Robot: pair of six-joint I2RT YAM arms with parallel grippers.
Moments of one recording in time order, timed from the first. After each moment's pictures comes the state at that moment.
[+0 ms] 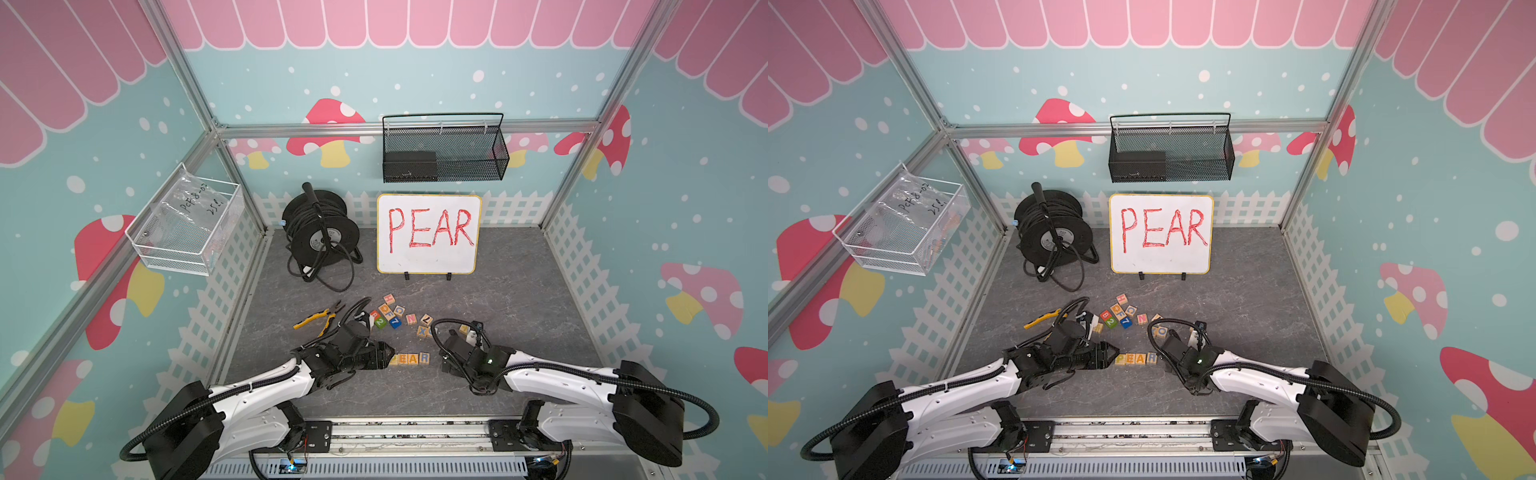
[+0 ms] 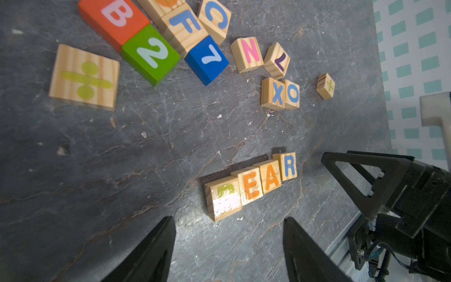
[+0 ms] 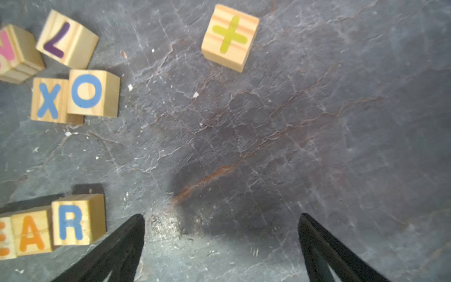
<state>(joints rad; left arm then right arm) -0.78 1.13 0.45 -0.13 0.12 -0.78 0.97 1.26 0.55 -0.57 0.38 1.10</state>
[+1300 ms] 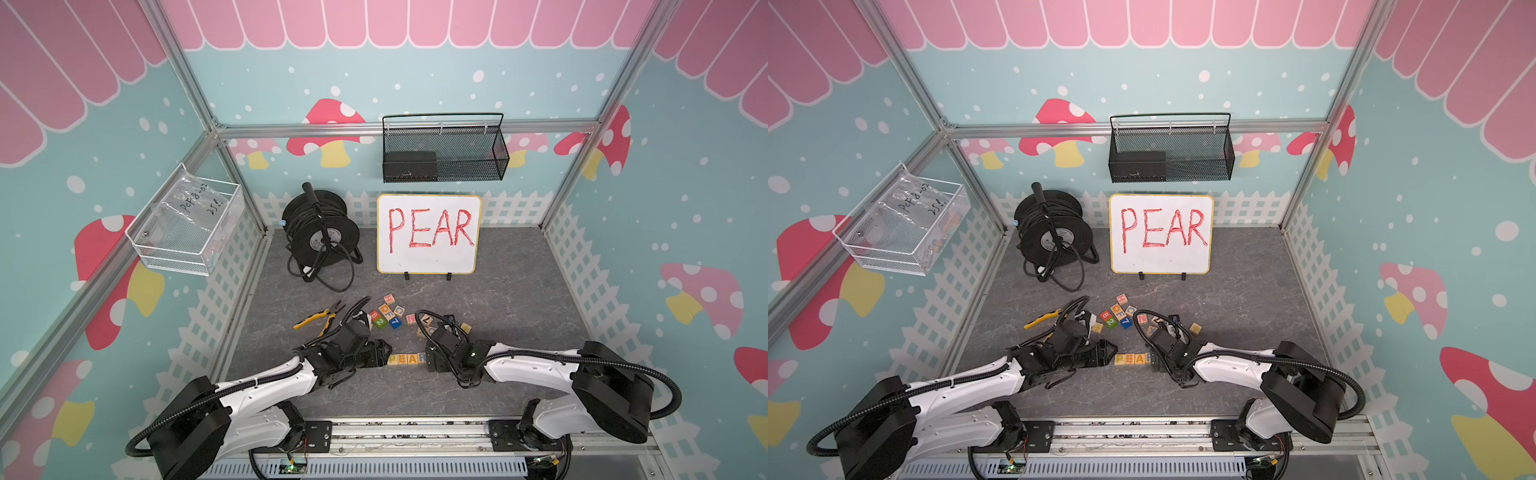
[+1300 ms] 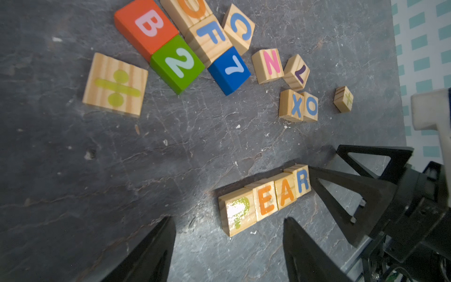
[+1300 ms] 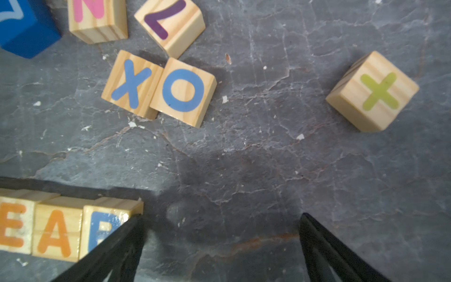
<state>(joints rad) -0.77 1.15 0.45 -0.12 0.06 -0.81 0.96 1.41 0.60 -0.36 0.31 0.80</state>
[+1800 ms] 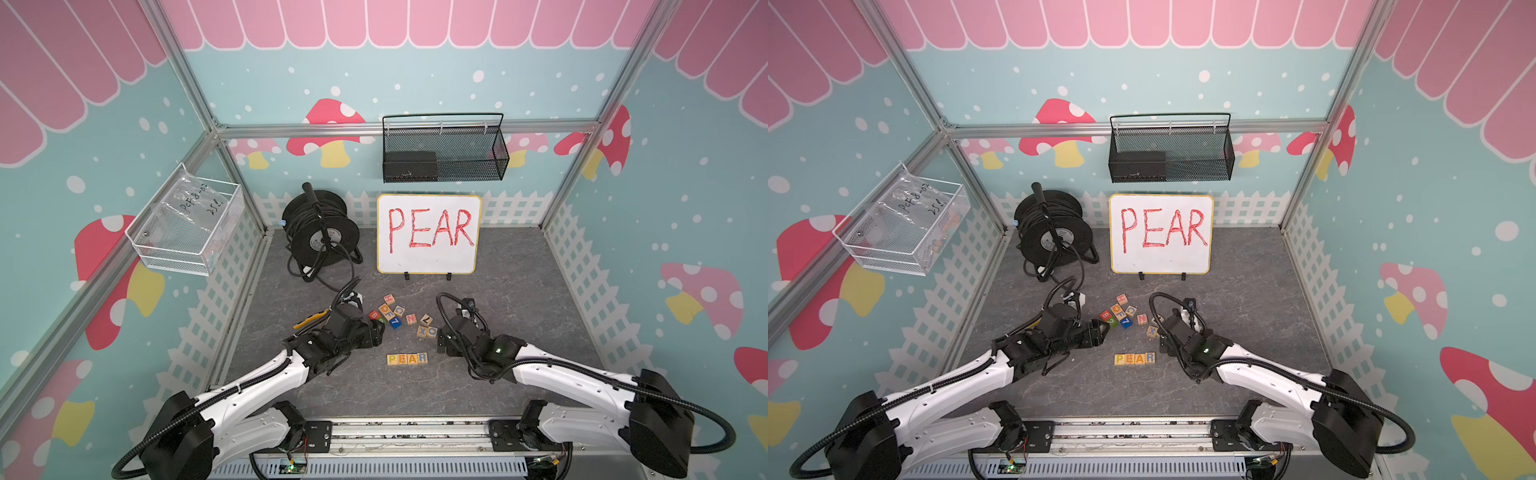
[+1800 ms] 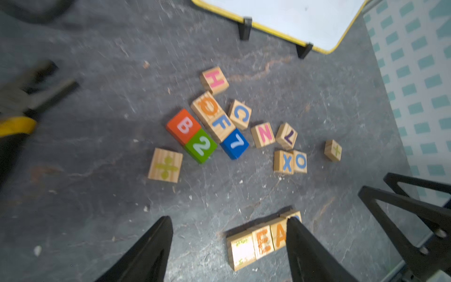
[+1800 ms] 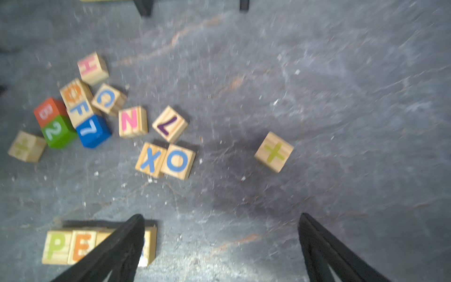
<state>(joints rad) -0.65 1.07 0.61 -0.26 -0.07 -0.67 0.85 1.11 0.65 -0.46 0.51 0.72</state>
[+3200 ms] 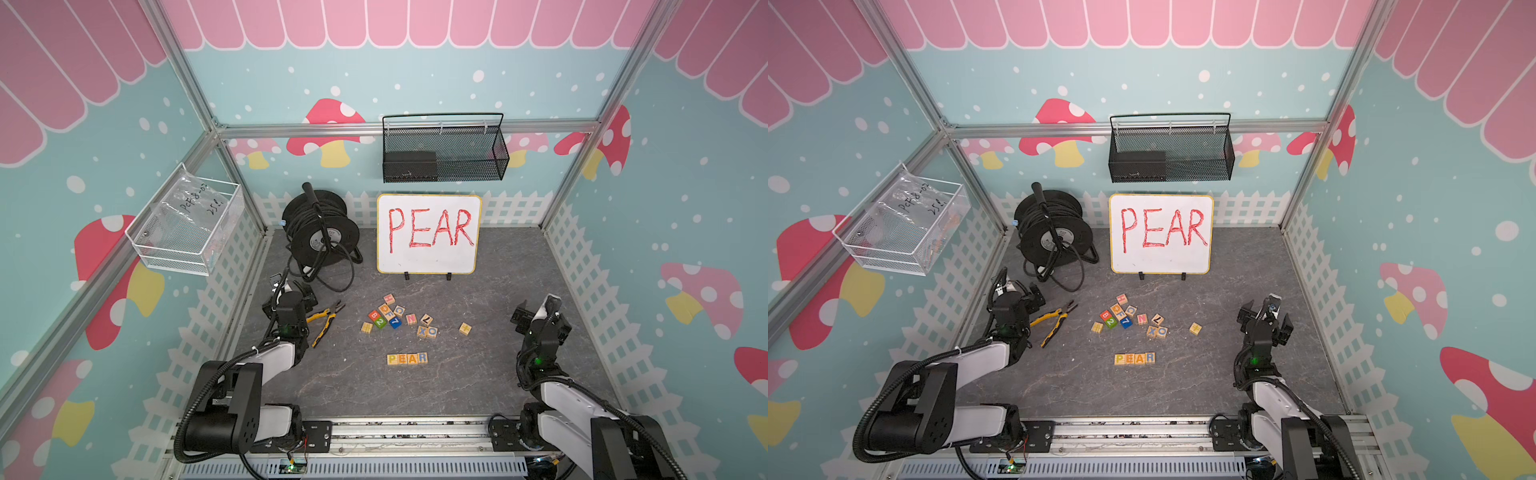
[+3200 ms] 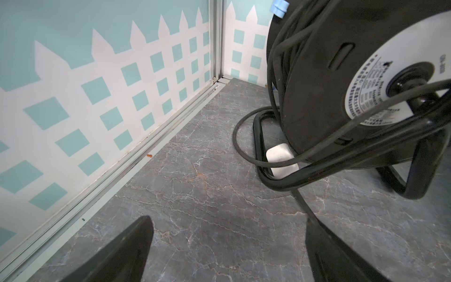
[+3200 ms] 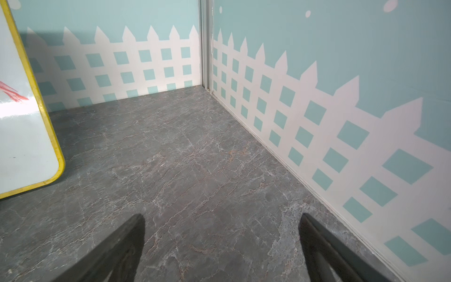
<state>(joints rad) -0.03 1.35 0.37 0.65 -0.44 -0.23 0.03 1.05 0.10 0.72 0.53 0.08</state>
